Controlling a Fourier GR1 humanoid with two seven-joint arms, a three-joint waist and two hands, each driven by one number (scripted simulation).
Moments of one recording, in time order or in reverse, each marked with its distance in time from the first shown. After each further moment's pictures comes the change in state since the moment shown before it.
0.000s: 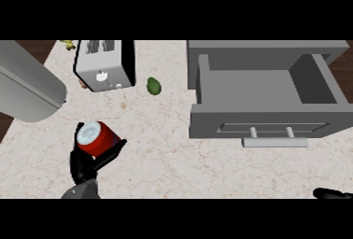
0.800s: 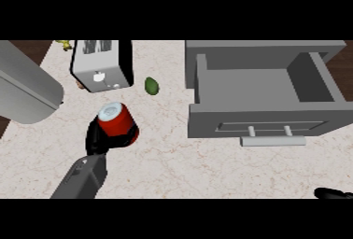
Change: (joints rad) left arm -0.260 0.039 -0.043 0.233 -0.050 -0.269 -0.029; right arm -0.019 -0.004 -0.002 -0.014 0.010 0.004 0.014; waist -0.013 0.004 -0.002
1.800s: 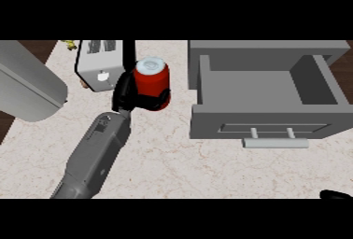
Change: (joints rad) left arm -0.275 -0.056 -0.101 -0.184 -0.084 -0.008 0.302; right arm 0.016 0.004 -0.022 -0.038 0.028 -0.011 0.006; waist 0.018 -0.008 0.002
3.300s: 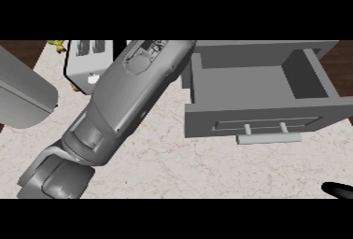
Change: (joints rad) left arm -0.731 -0.040 -0.110 0.125 0.059 0.292 0.510; right arm -0.079 -0.028 -0.001 0.001 -0.001 -0.017 0.053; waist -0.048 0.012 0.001
